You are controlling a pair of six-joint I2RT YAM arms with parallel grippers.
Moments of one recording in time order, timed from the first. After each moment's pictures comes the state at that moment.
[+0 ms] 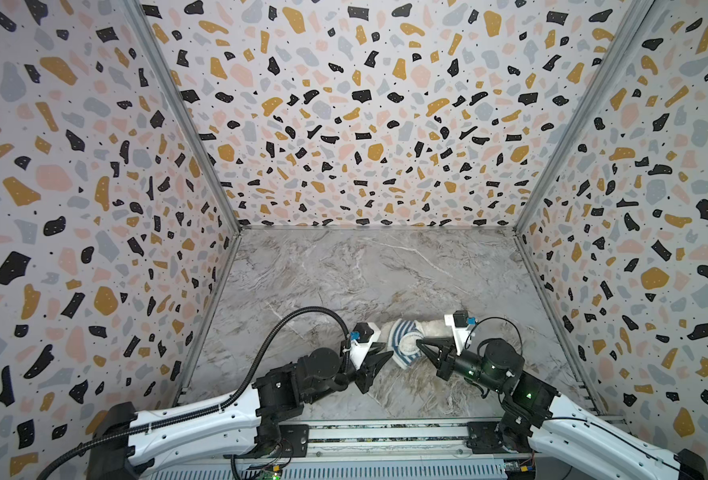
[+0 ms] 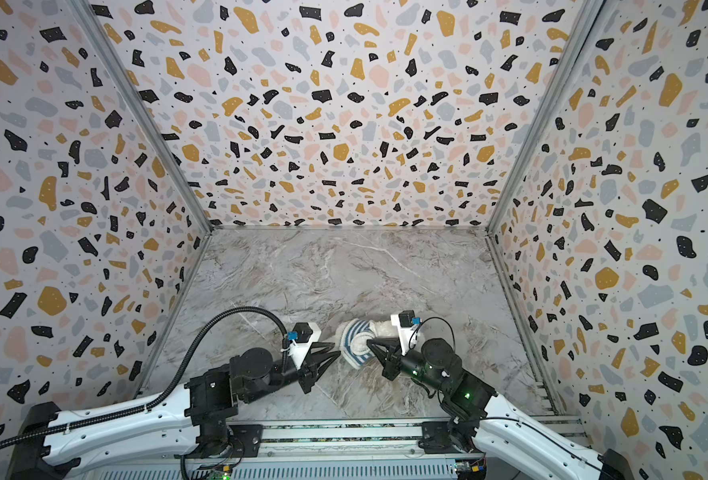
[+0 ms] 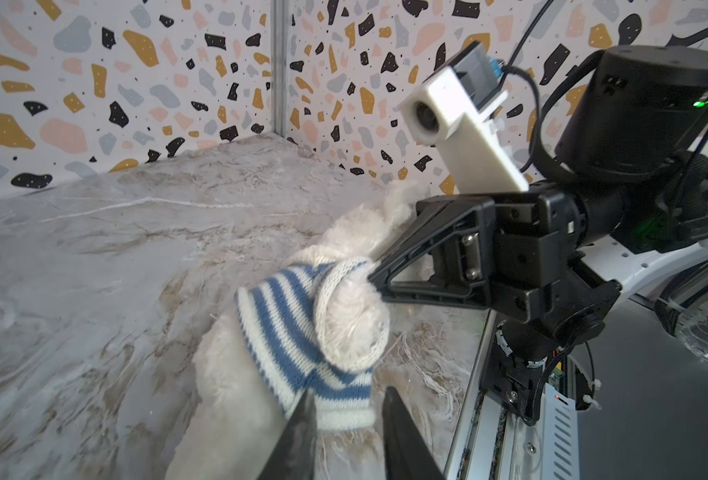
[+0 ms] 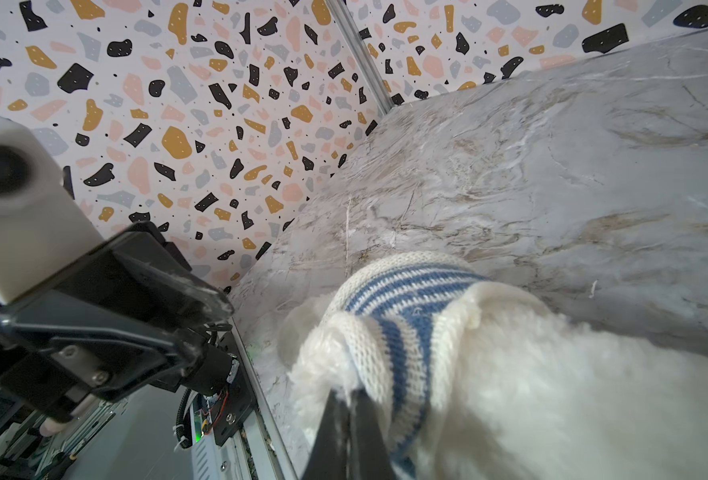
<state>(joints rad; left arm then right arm) -1.20 0.83 0.53 0.08 -0.14 -0.22 0.87 0.55 0.30 0.09 -0.17 0.55</state>
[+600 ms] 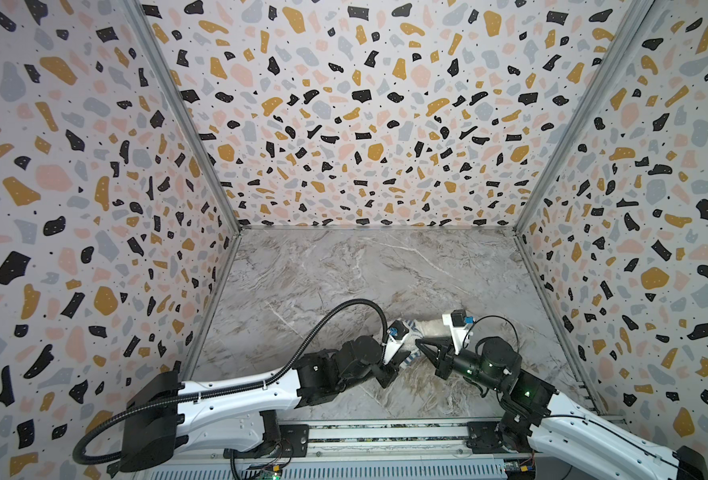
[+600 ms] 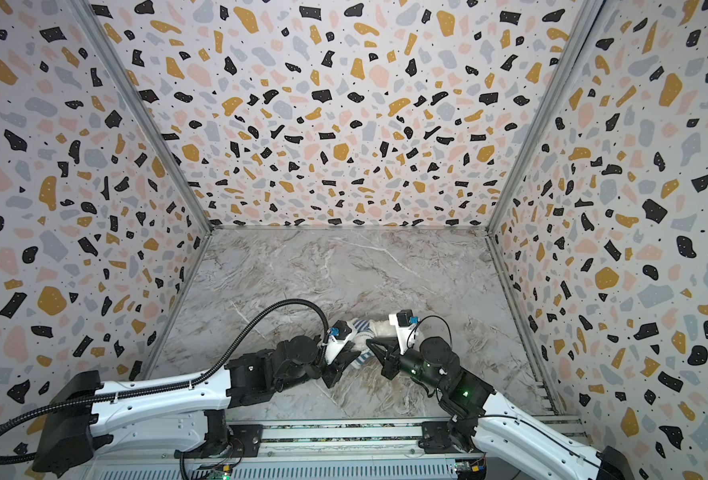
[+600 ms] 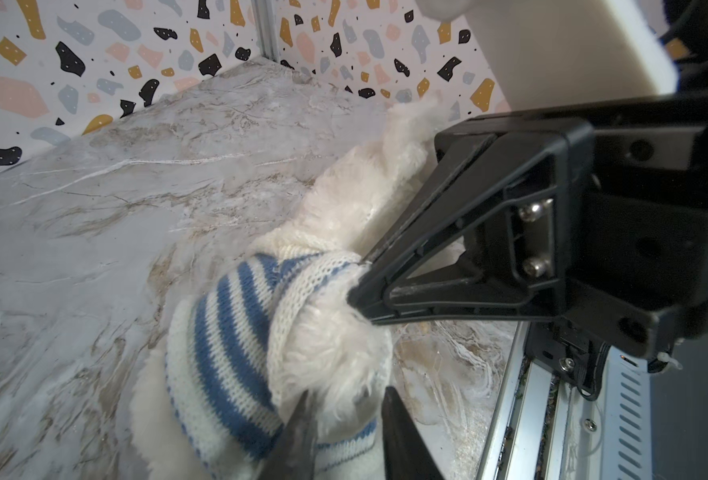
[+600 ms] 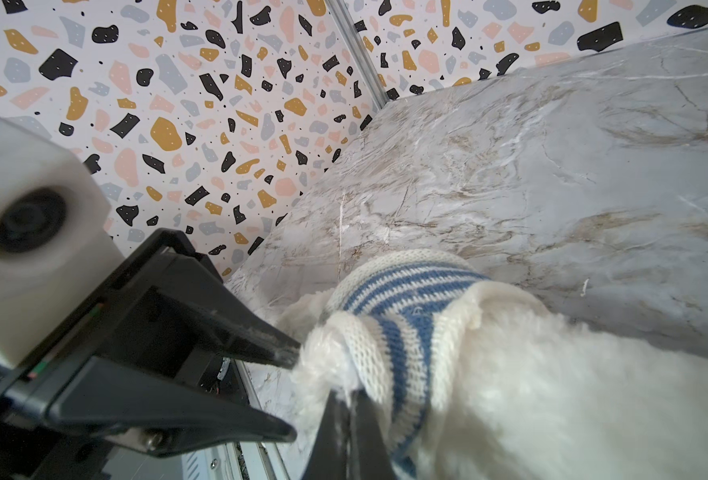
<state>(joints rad) -1.21 1.14 0.69 -0.01 -0.16 -0.14 0.88 0.58 0.30 0.09 -0.17 0.53</state>
